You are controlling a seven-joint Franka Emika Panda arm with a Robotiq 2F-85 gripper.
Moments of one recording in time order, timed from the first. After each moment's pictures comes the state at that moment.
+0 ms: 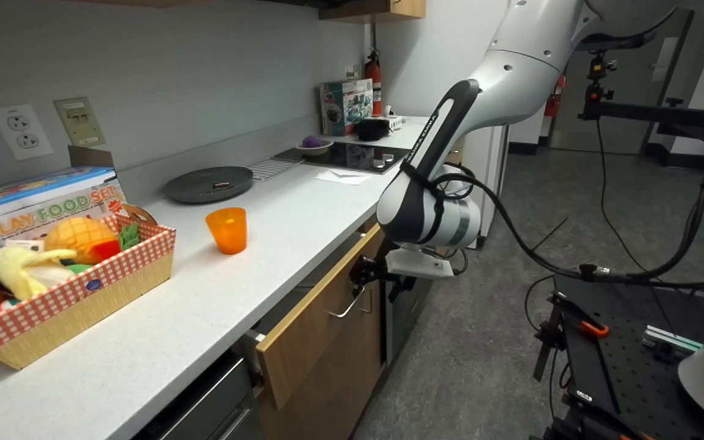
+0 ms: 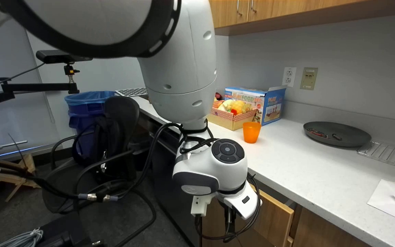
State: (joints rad) arm -0.63 0.72 0.50 -2.24 0.56 3.24 0.06
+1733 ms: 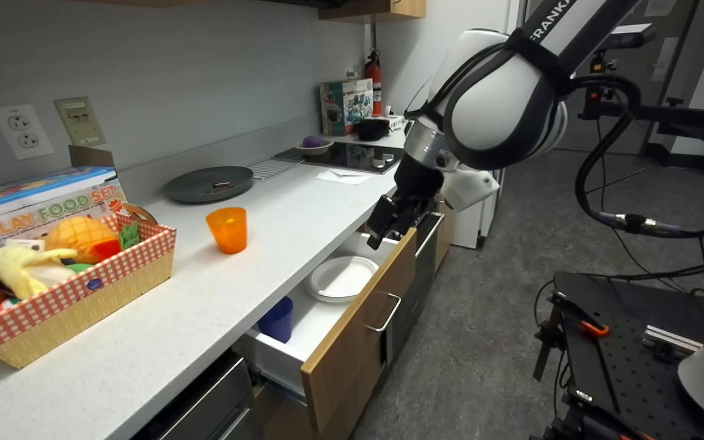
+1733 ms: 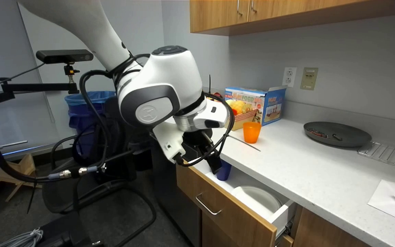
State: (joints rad) arm -0.58 -0.02 0.58 -2.61 0.38 2.98 -0.05
